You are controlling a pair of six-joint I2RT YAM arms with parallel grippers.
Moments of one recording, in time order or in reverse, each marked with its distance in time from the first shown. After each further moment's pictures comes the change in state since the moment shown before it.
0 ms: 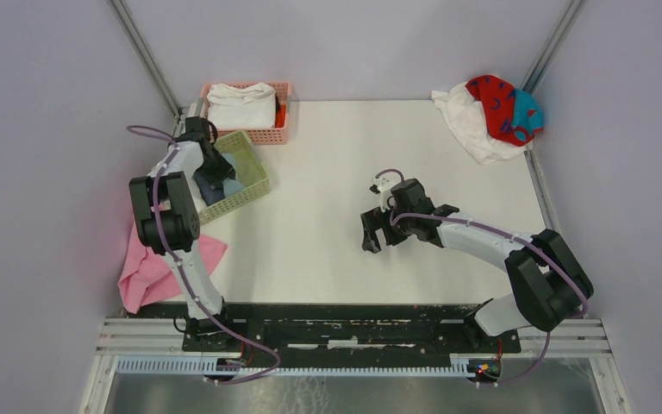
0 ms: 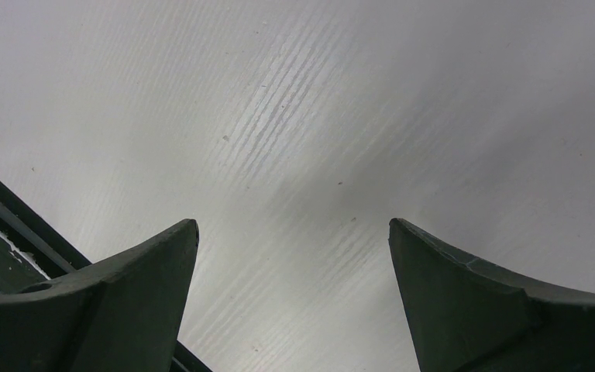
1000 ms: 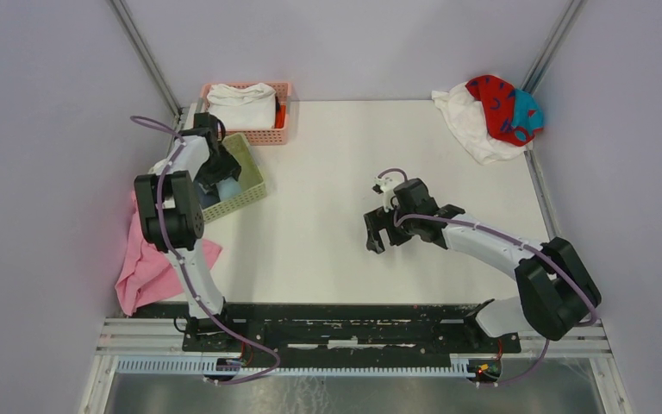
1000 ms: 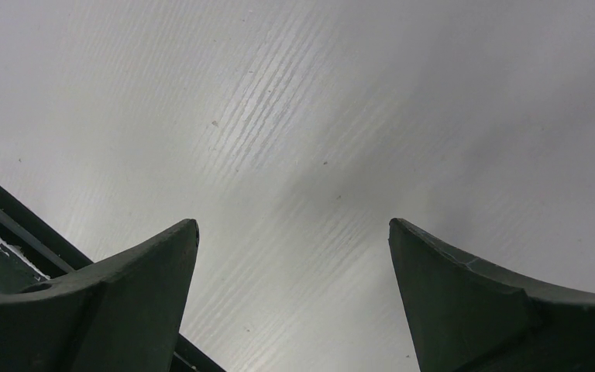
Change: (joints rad) left arm -0.058 0.032 0.082 -0.140 -0.191 -0.003; right arm 0.000 -0.050 0.002 -0.057 0.037 -0.018
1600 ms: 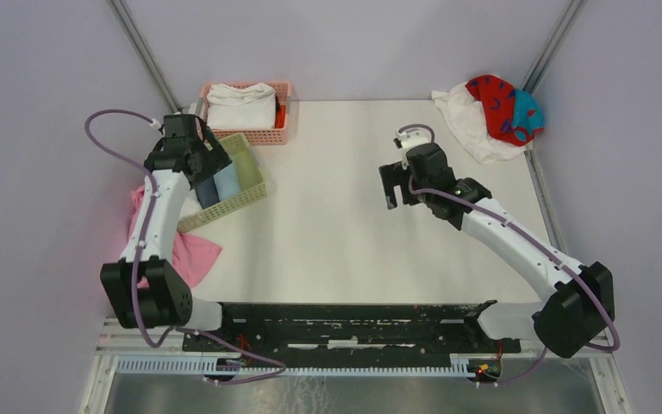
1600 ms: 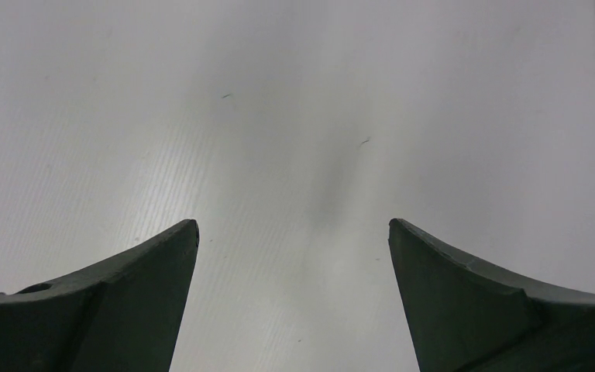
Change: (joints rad) left arm -0.024 -0.559 -0.230 0.045 0.016 0.091; right arm -0.019 -0.120 0.285 -0.220 0.397 -0.014
